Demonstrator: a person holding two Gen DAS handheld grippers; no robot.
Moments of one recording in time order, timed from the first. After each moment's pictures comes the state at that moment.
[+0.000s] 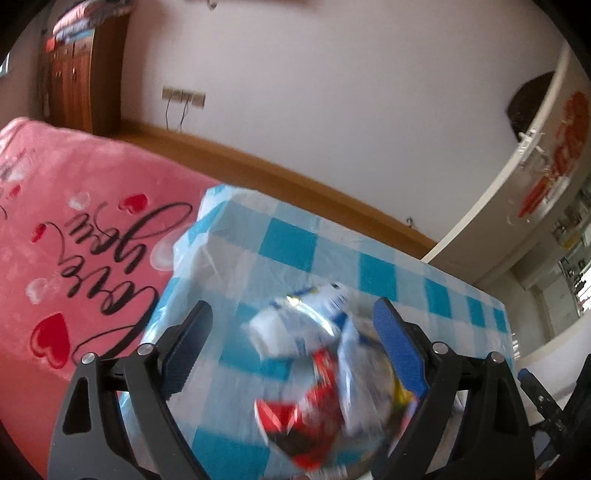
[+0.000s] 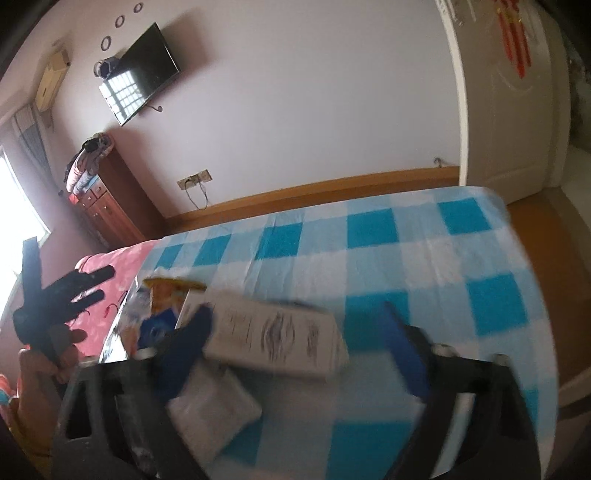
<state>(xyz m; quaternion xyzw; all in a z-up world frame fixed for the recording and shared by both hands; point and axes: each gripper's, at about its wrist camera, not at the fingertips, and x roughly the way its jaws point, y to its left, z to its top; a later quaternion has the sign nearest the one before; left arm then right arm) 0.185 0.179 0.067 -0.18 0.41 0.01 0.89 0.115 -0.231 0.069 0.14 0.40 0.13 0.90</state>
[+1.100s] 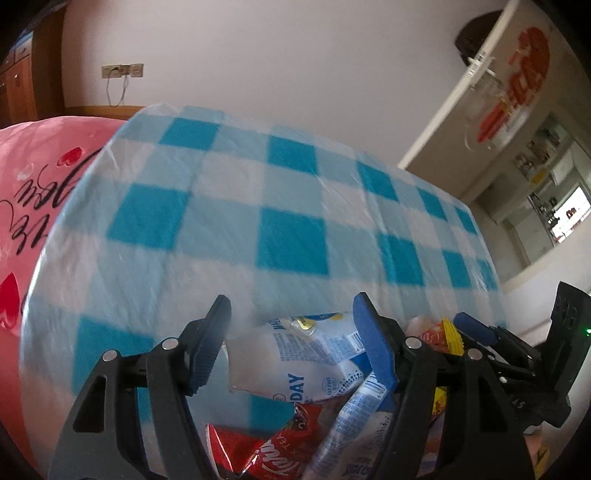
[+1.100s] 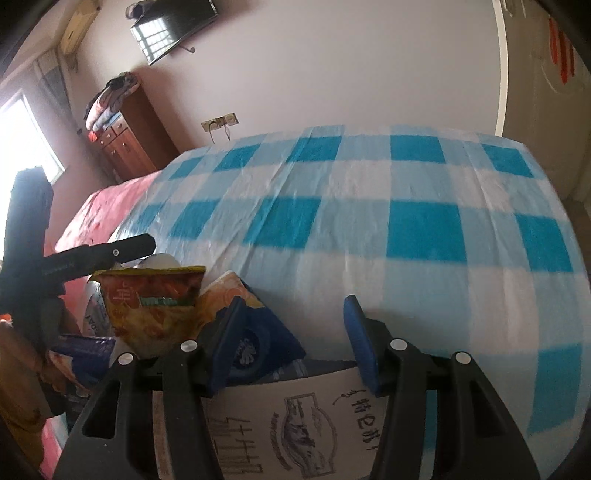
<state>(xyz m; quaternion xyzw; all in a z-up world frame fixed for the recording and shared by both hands) 0.111 0.088 0.028 -0.13 0.46 -0.11 0.87 0.052 -0.200 0.023 0.06 0.45 0.19 0.87</state>
